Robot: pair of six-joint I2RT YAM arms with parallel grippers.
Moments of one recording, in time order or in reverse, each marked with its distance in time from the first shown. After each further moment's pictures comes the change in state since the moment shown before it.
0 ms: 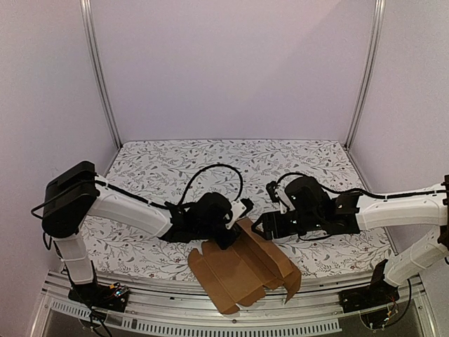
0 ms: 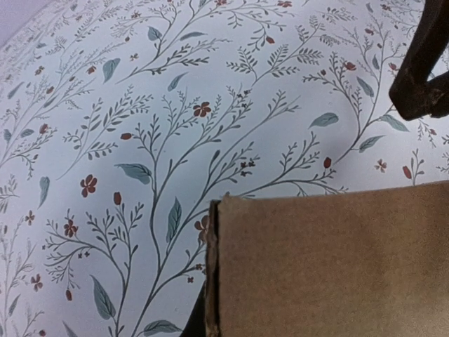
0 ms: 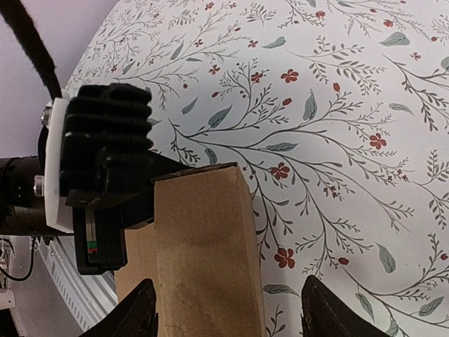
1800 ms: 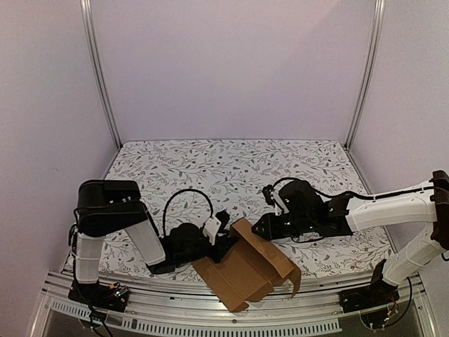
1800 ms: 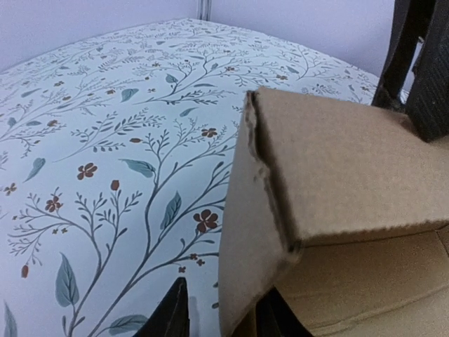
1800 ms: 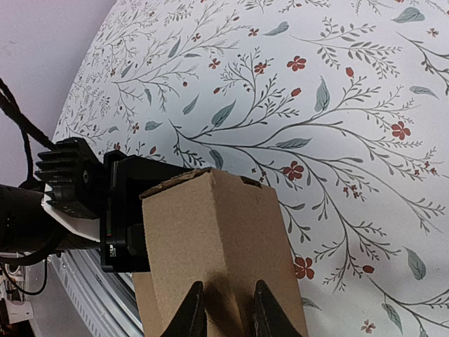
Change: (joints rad) left arm 0.001 0.244 -0.393 1.070 0.002 -0.101; right arm -0.003 0.082 -0.009 0.096 -0.033 0.085
